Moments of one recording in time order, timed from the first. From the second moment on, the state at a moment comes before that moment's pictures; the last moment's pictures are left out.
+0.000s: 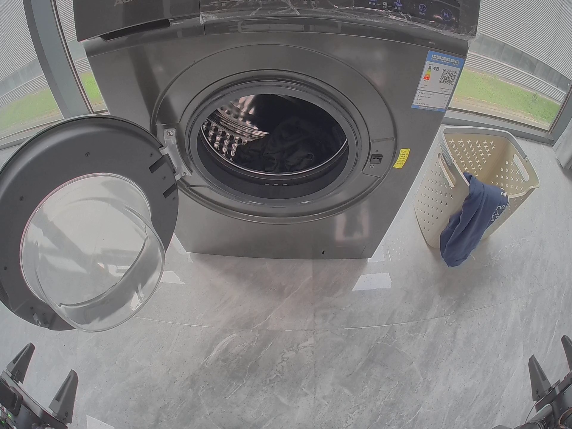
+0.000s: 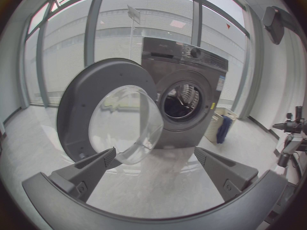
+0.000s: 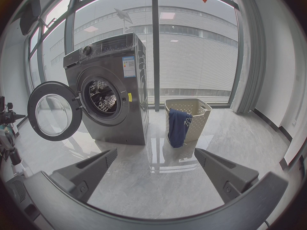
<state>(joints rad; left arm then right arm) -0.19 0.17 -0.02 -0.14 0.07 -0.05 0.01 0.05 -0.02 -0.02 -0.02 0.01</state>
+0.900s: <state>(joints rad) 0.00 0.01 -0.02 0.00 0.01 -0.01 0.00 0.01 -0.02 0.00 -0.02 0.01</state>
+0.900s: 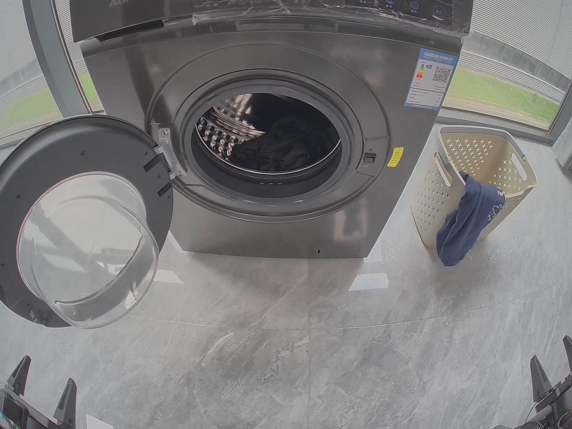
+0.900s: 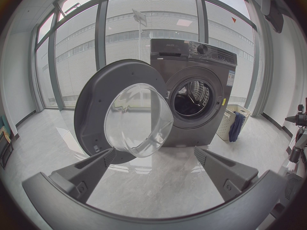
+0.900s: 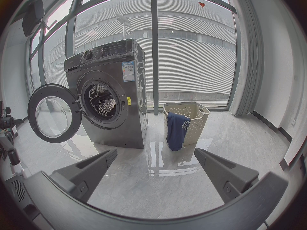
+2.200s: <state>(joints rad) 0.00 0.01 -0.02 0.00 0.01 -0.01 0.00 0.01 -0.02 0.00 -0.02 0.01</state>
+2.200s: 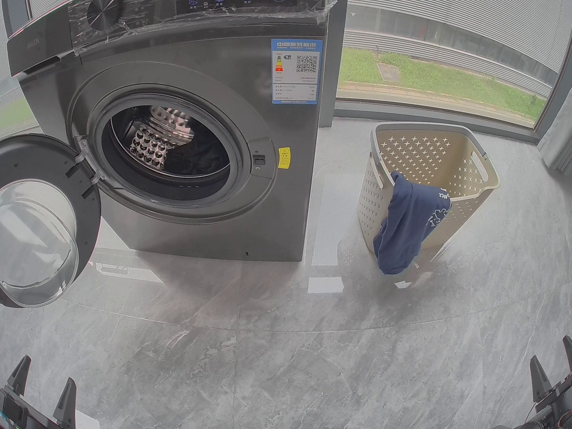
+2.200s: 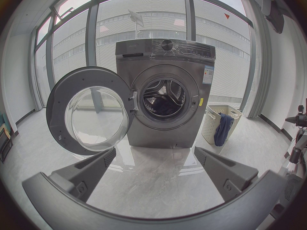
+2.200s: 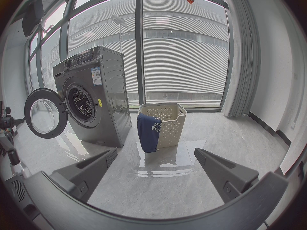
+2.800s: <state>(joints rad) -0.01 0.01 -0.02 0.00 0.01 -0.01 0.00 0.01 -0.02 -0.01 -0.02 0.01</state>
